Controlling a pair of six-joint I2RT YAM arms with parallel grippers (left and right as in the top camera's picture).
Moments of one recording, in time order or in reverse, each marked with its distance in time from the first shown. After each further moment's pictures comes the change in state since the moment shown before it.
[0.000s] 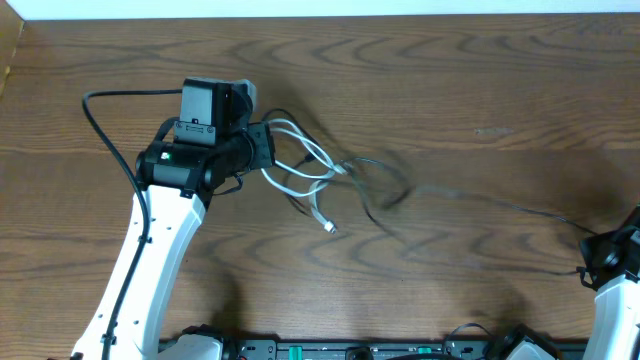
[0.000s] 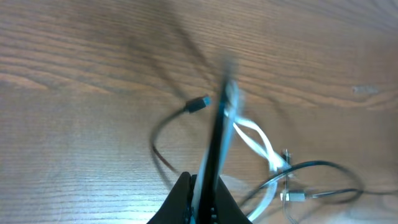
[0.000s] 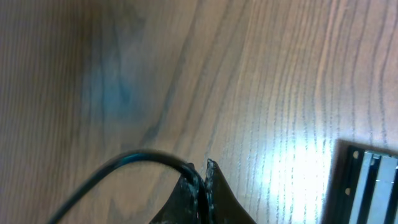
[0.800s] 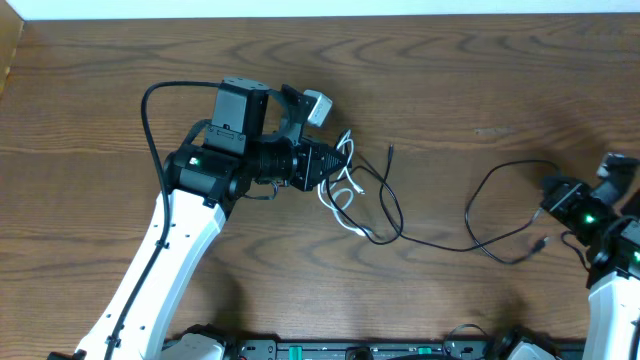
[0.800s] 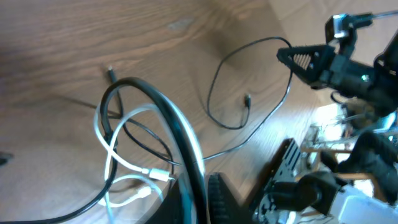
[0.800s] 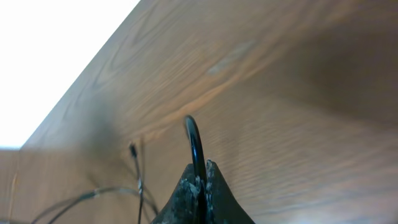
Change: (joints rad) left arm -0.145 0.000 0.000 0.082 0.547 0.195; right arm 0.112 0.000 0.000 0.336 -0.900 -0.378
